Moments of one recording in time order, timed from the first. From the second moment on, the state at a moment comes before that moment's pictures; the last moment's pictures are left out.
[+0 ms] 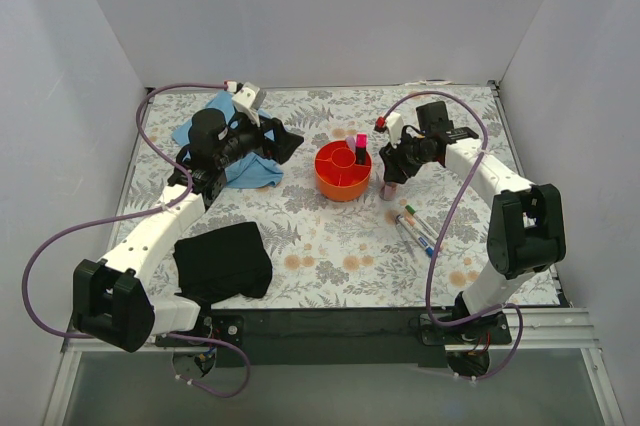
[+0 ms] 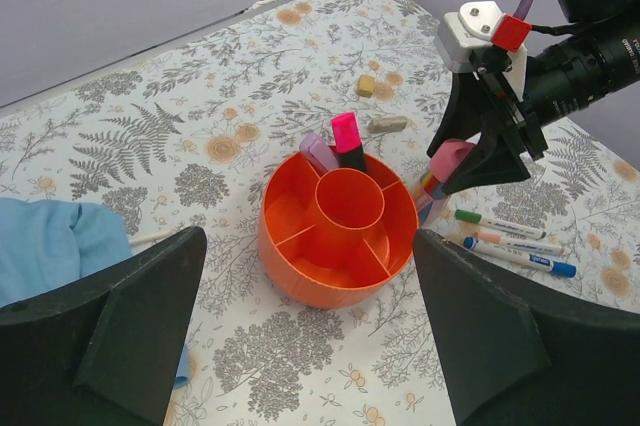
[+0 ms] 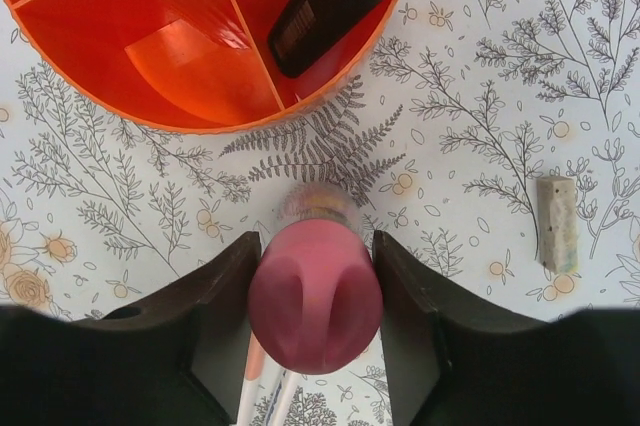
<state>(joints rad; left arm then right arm) -0.35 1.26 1.00 0.13 0.45 -0.14 0.27 1.66 1.23 -0.56 -0.50 -0.57</state>
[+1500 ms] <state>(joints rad) -0.28 1.17 0.92 0.16 0.41 -0.16 0.54 1.89 1.96 -0.92 -0.40 -0.65</state>
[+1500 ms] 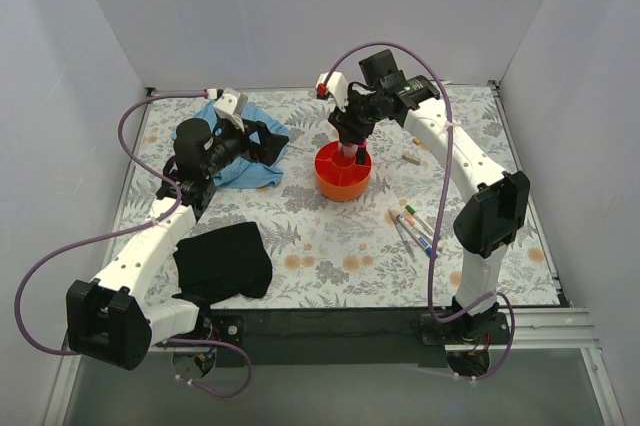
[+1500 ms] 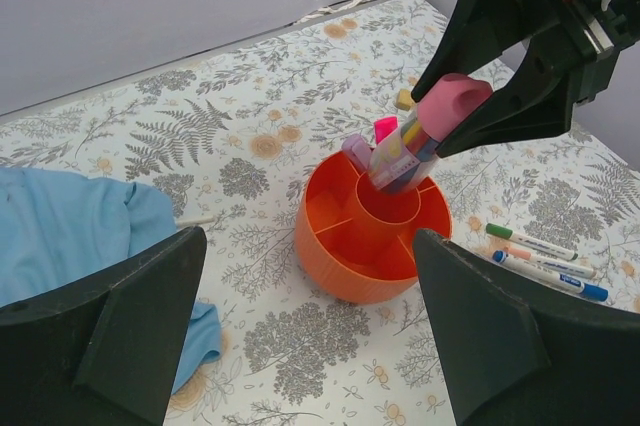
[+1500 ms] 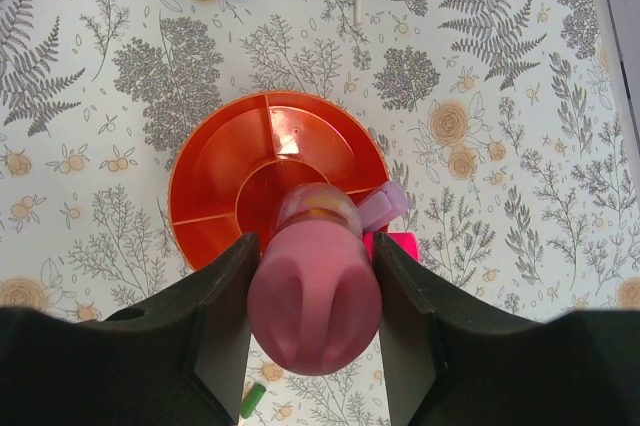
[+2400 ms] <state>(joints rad) -0.26 1.17 0.91 0.18 0.41 -0.18 0.57 1.99 1.99 -0.96 -0.38 -0.64</state>
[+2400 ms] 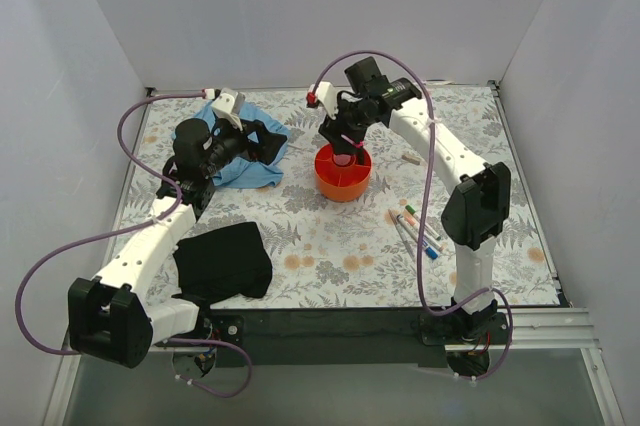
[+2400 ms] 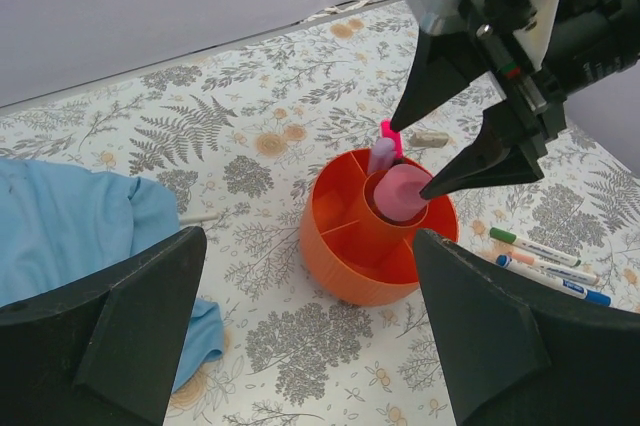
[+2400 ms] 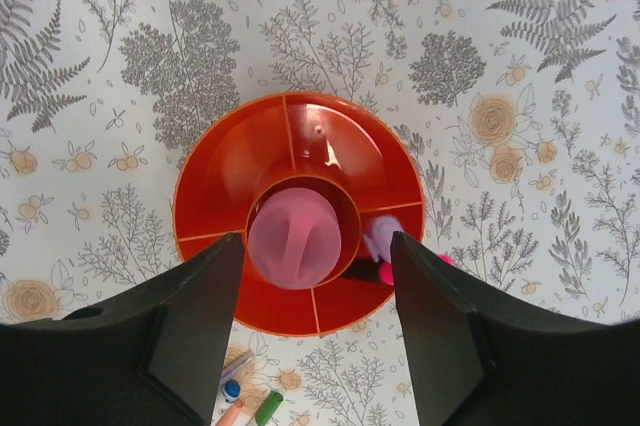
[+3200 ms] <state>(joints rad) -0.21 1.25 0.96 0.10 0.40 -0.13 0.11 2.15 1.98 -1.04 -0.41 -0.81</state>
